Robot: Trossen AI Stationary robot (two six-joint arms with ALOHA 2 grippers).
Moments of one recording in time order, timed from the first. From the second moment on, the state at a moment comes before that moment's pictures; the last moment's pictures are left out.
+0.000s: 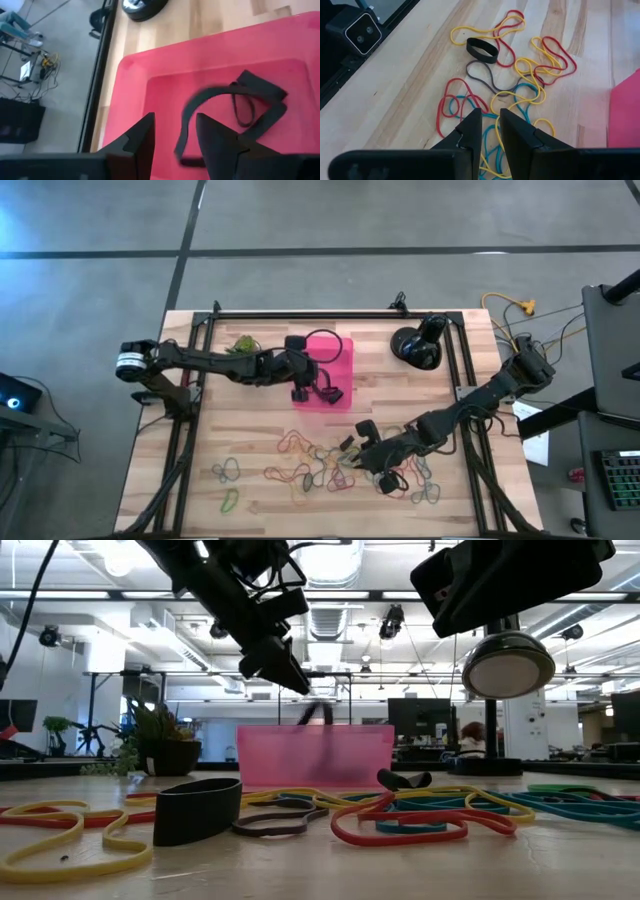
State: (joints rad) left arm 0.11 1.54 0.99 -0.13 -0.36 0.40; right arm 0.49 1.57 0.92 -0.09 0.16 0.03
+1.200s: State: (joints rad) left arm -0.22 1.36 0.85 -0.43 -0.39 -0.07; right arm 0.37 1.78 0.93 -0.02 0.23 0.05
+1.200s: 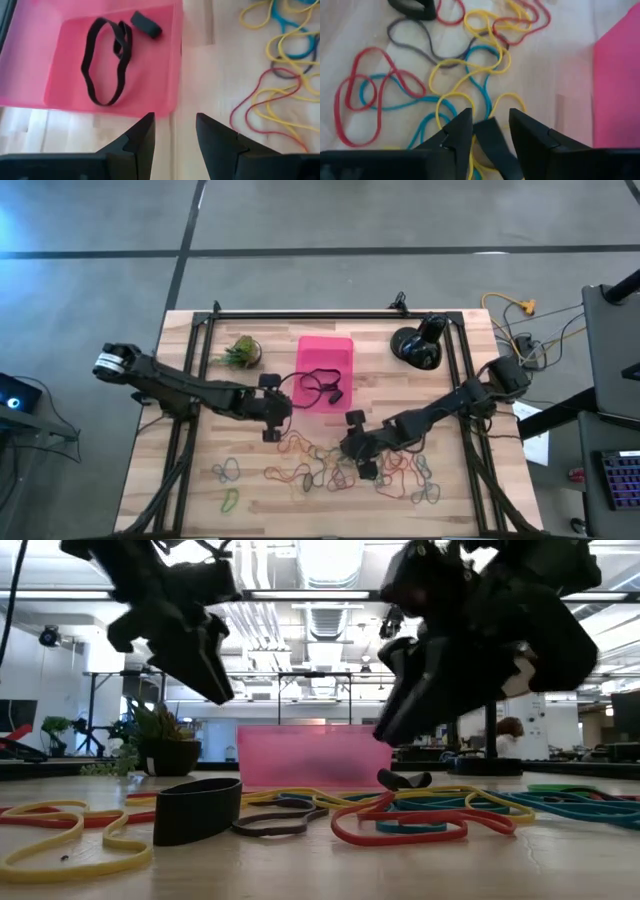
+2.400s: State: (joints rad) left arm -0.26 1.34 0.83 -0.37 -0.40 -0.07; right arm 0.35 1.82 0.94 -0.15 0.24 0.16
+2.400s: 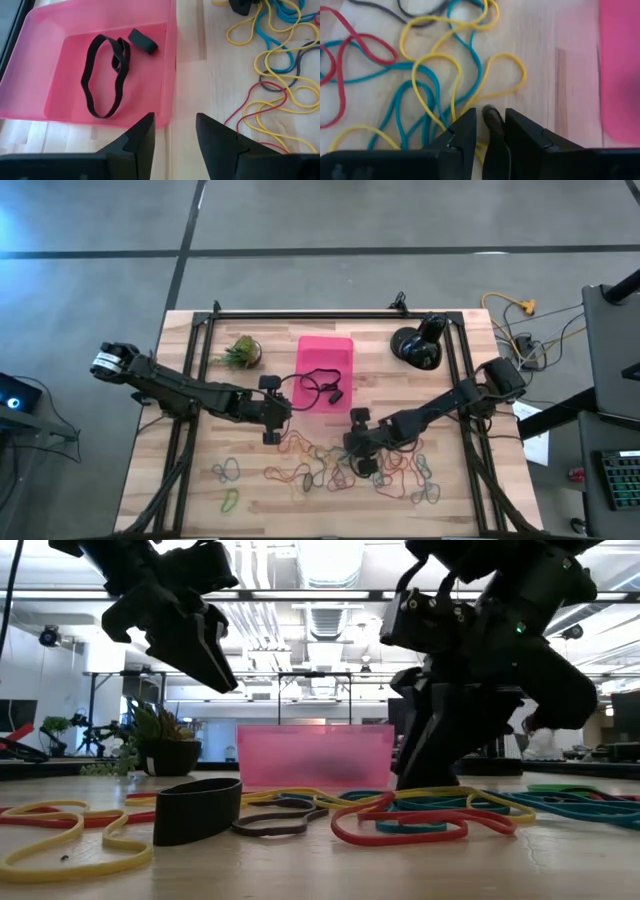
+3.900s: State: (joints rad) left arm -0.26 1.34 0.81 -0.37 -0.40 -0.07; right arm 0.23 1.81 1.33 -0.46 0.73 -0.24
